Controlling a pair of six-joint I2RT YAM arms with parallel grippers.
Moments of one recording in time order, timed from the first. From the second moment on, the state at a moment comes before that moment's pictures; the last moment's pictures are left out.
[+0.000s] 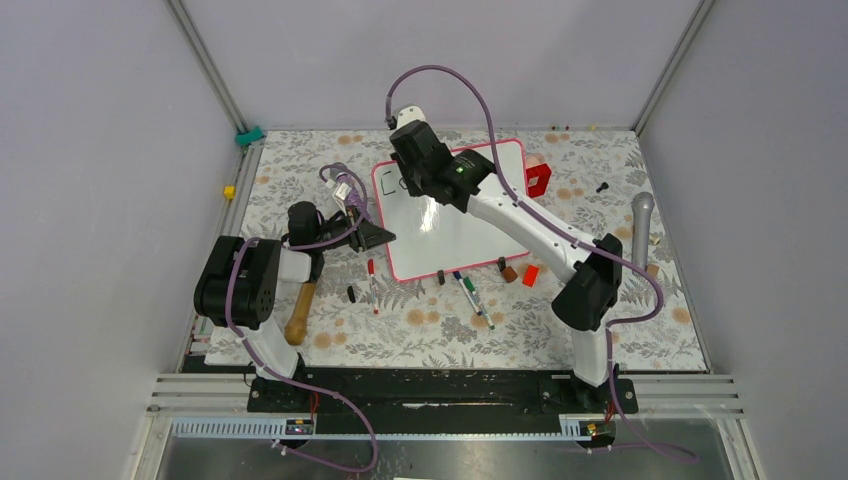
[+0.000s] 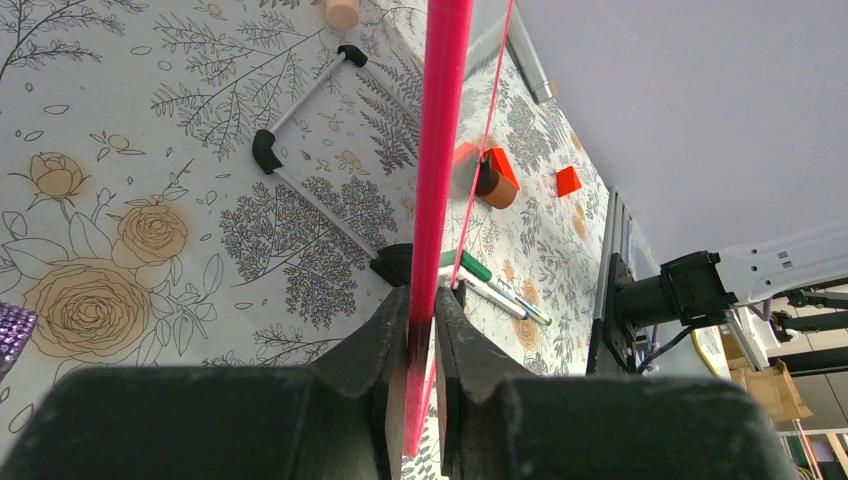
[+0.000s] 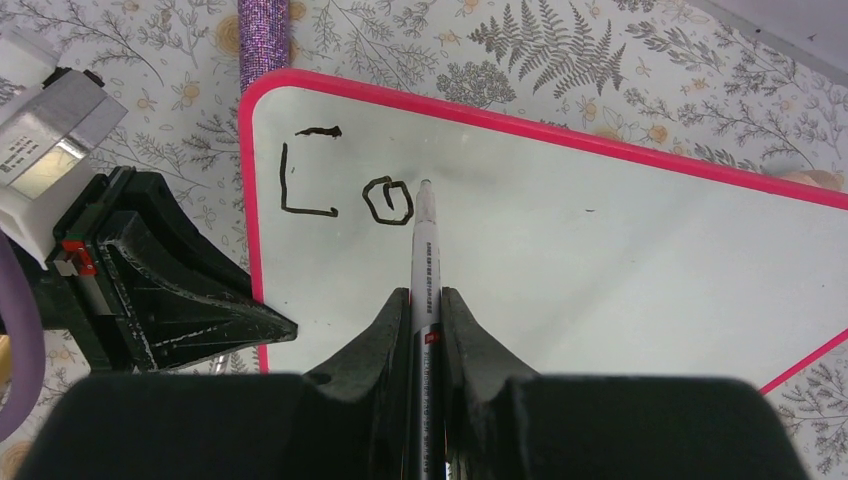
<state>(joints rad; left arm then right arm) -0.10 1.74 0.59 0.94 1.03 -0.63 0.86 1.96 2.05 -0.77 0.41 0.18</state>
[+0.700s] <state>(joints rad) -0.10 1.74 0.59 0.94 1.03 -0.63 0.84 1.98 2.05 -0.79 0.41 0.18</state>
